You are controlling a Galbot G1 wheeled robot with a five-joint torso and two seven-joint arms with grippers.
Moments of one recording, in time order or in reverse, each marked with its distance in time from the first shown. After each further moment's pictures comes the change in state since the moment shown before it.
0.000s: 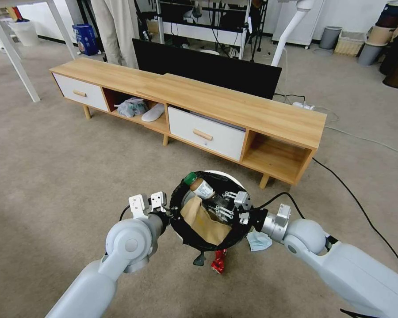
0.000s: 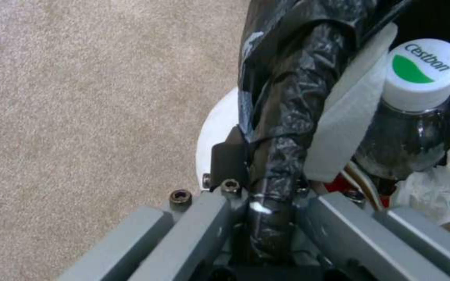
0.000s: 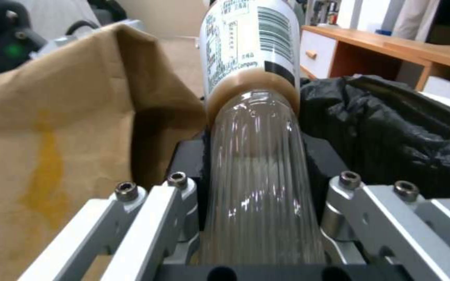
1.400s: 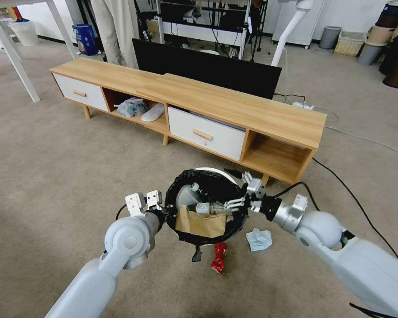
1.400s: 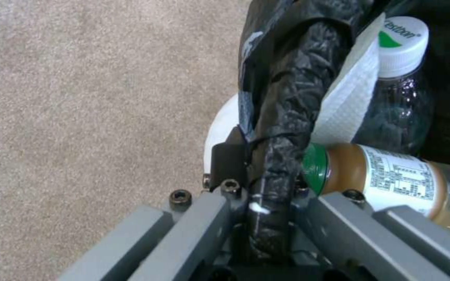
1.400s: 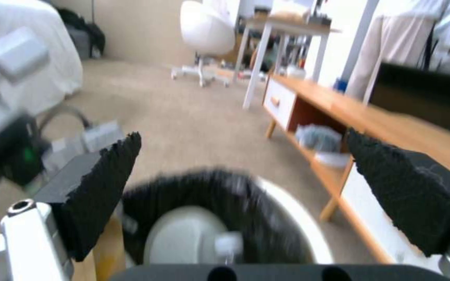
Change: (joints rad) left arm 0.004 -0.016 -0.041 0.048 0.034 -0.008 0.007; right arm -0.056 -0.066 0.193 0.147 0.024 0.006 0.015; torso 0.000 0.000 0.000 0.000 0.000
